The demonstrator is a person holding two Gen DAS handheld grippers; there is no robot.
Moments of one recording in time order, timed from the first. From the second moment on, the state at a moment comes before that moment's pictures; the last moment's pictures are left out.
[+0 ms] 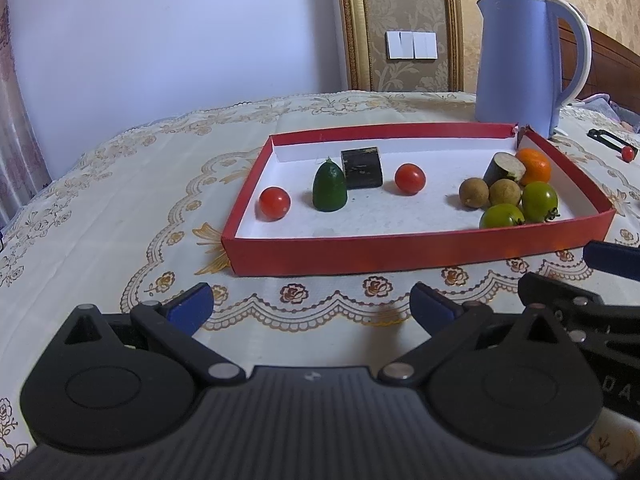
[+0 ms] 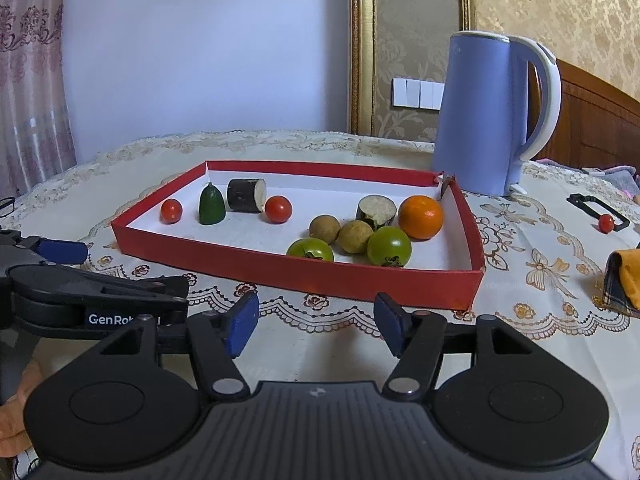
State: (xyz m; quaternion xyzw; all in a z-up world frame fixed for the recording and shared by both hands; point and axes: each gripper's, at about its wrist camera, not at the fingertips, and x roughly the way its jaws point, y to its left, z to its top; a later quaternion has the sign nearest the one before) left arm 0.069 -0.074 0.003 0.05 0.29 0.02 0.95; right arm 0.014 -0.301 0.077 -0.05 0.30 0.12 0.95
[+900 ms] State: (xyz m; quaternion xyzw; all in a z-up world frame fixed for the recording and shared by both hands) left arm 0.068 -0.069 0.004 0.04 0.29 0.03 0.95; right arm 0.021 -0.302 0.072 -0.05 0.32 0.09 0.94
